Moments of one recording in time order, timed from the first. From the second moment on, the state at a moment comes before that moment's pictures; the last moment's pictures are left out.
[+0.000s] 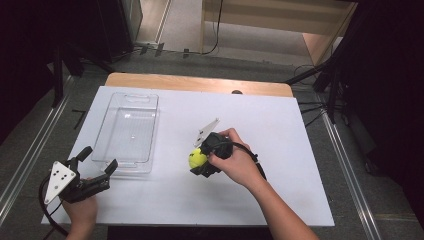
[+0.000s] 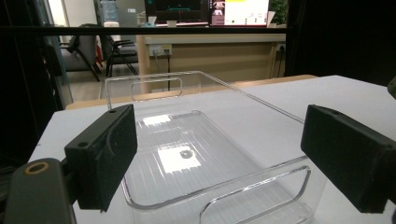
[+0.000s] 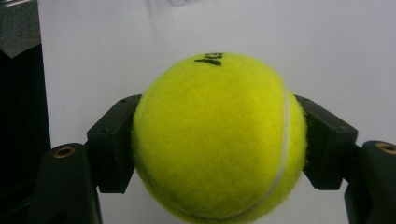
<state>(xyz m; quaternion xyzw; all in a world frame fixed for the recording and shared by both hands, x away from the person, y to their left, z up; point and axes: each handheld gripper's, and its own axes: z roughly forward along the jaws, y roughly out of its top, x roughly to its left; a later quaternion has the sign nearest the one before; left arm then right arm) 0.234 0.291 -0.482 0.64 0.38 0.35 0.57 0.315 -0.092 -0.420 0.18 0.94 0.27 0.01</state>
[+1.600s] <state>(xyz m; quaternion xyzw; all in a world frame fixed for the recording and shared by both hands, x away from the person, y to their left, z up) 0.234 0.291 -0.482 0.64 0.37 0.34 0.57 0.336 -0.031 -0.394 0.14 0.95 0.28 0.01</state>
